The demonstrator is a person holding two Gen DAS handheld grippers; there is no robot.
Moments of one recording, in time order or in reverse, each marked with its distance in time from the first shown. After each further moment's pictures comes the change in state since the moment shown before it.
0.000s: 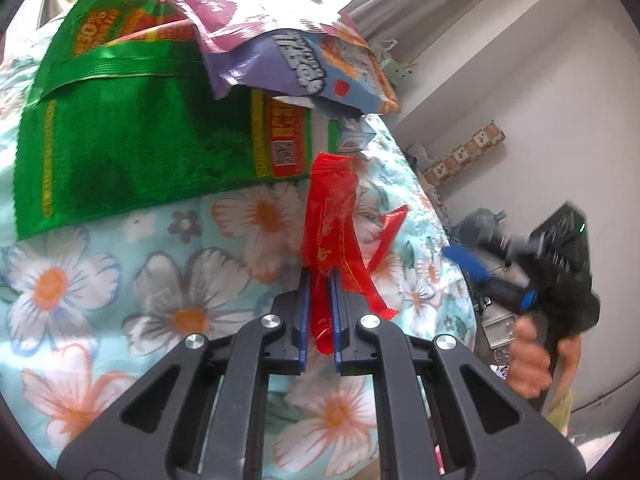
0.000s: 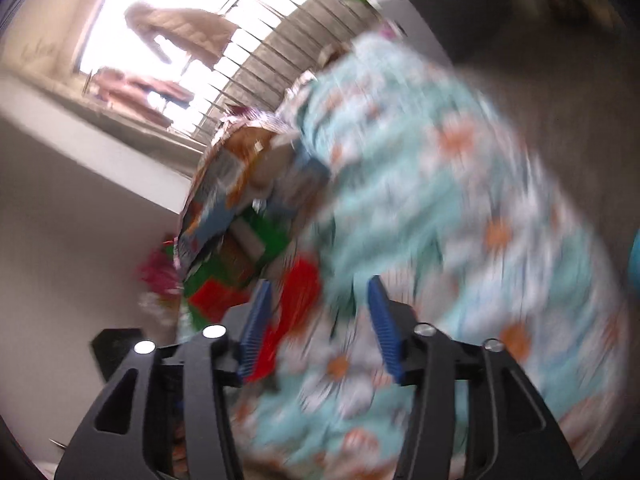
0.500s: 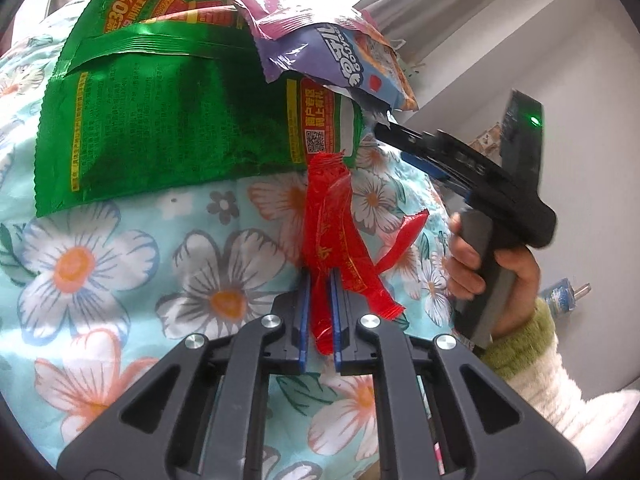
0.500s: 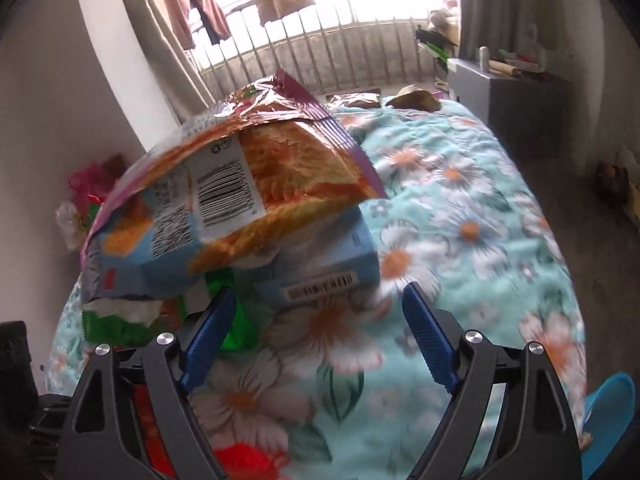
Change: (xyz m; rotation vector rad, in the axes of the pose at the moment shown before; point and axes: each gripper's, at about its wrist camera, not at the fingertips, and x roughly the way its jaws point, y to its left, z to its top) left arm -0.004 0.020 -0.001 -0.020 0.011 -0.001; right arm 0.109 0.066 0.052 -0.484 -0.008 -0.213
